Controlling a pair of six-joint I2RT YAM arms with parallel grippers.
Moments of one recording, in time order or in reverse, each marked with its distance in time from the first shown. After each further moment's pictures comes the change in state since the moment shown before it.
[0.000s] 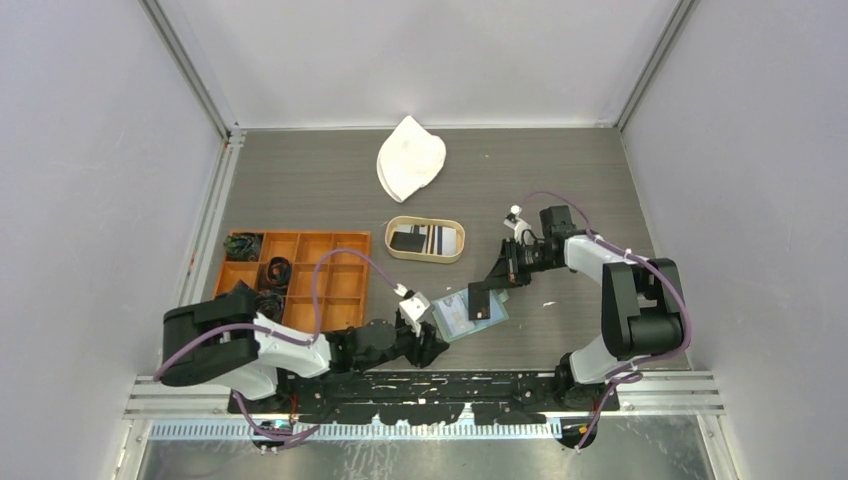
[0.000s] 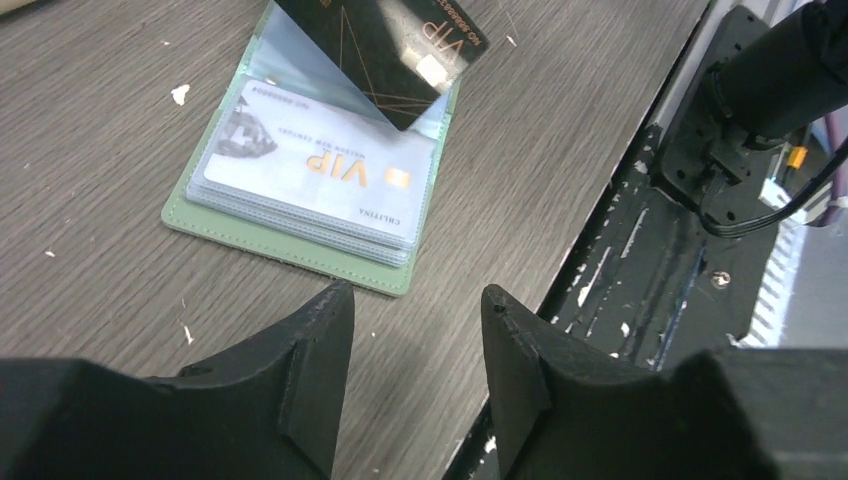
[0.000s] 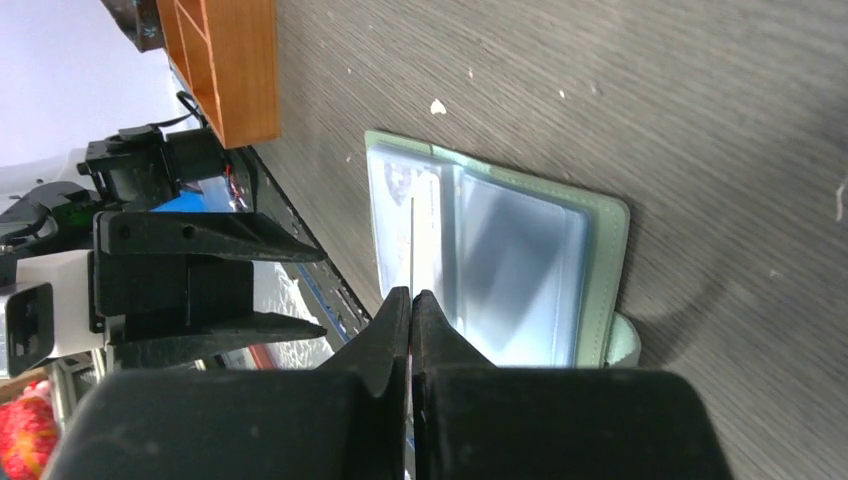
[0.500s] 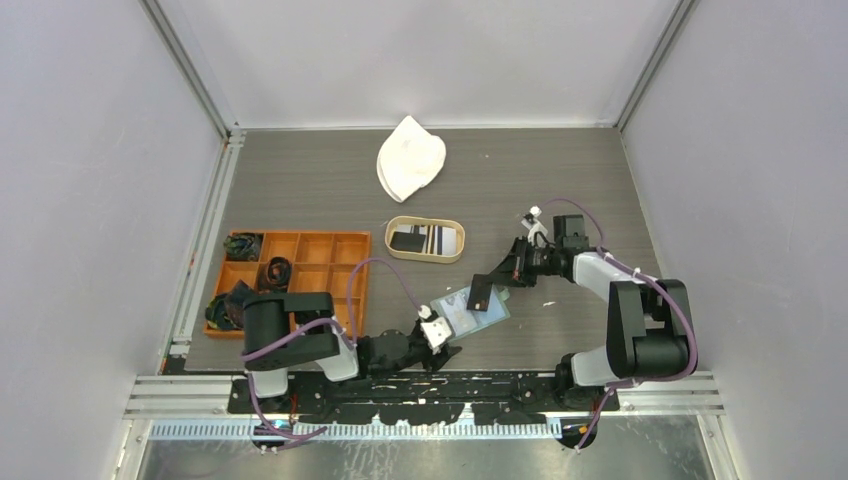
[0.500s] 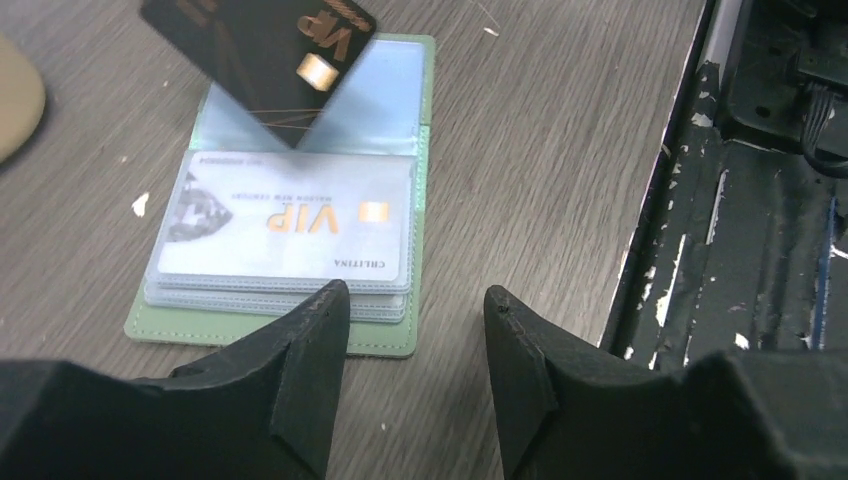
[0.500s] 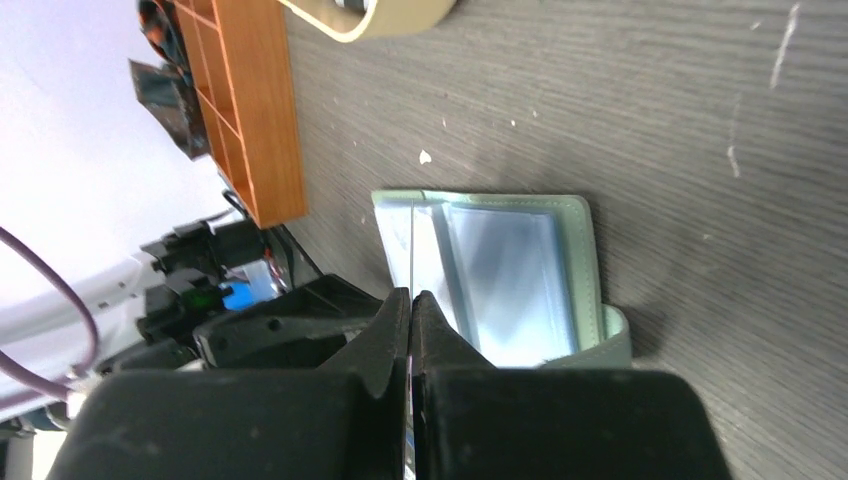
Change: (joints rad) left arm -0.045 0.401 0.026 0.476 -0.011 0.330; right arm -0.056 -0.111 -0.157 0.245 0.039 0.290
